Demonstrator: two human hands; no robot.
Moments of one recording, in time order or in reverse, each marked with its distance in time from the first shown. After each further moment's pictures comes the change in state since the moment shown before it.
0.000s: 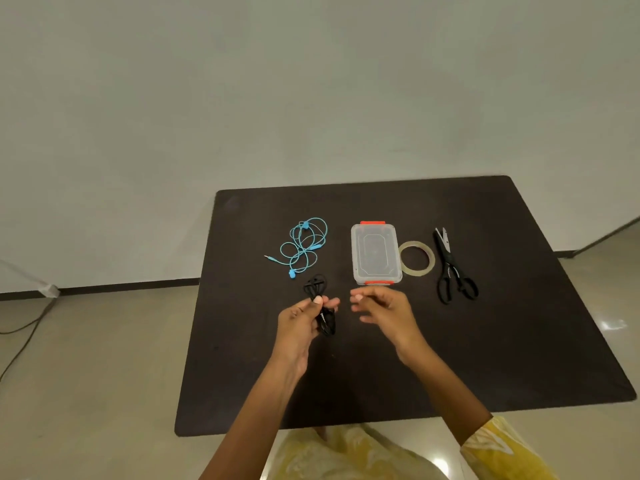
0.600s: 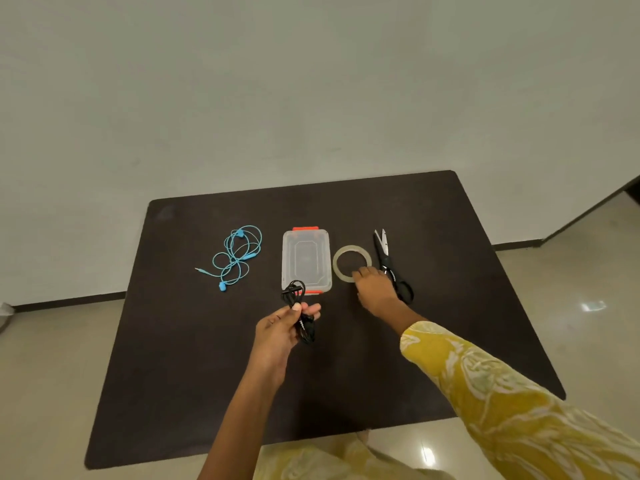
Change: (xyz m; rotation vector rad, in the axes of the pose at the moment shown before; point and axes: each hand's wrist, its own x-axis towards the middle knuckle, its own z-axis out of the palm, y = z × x) left_hand 0.006 -0.030 0.118 -0.009 -0.019 -0.033; right_hand 0.133 0.071 -0.154 -1.572 -0.166 -0.185
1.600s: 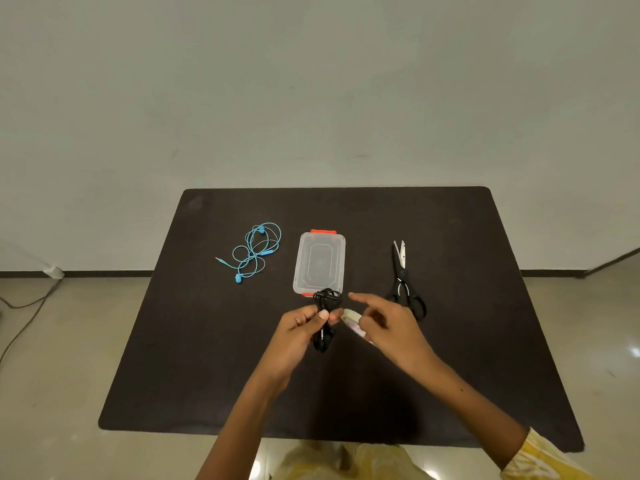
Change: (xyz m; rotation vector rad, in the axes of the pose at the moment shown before) left_hand -0.020 0.003 0.028 0.302 -0.183 0.163; right_hand -0.122 -0.014 -0.090 1.054 0.098 -0.060
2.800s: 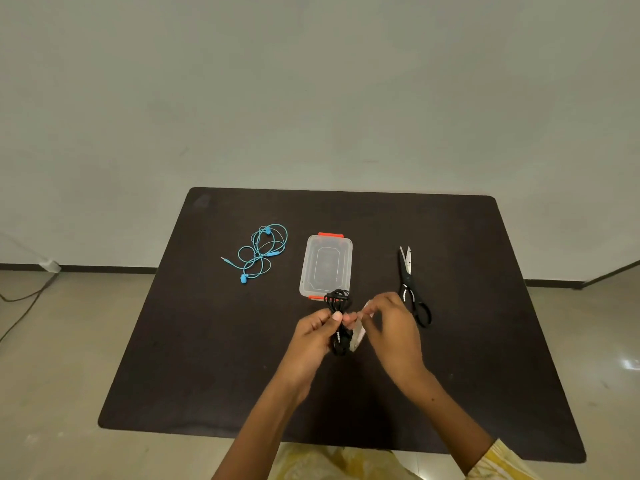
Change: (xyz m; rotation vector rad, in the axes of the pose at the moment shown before) left_hand -0.002 -0.002 0.010 -0.165 0.027 -0.020; right_hand 0.011 0.000 0.029 -0.296 0.283 -0.009
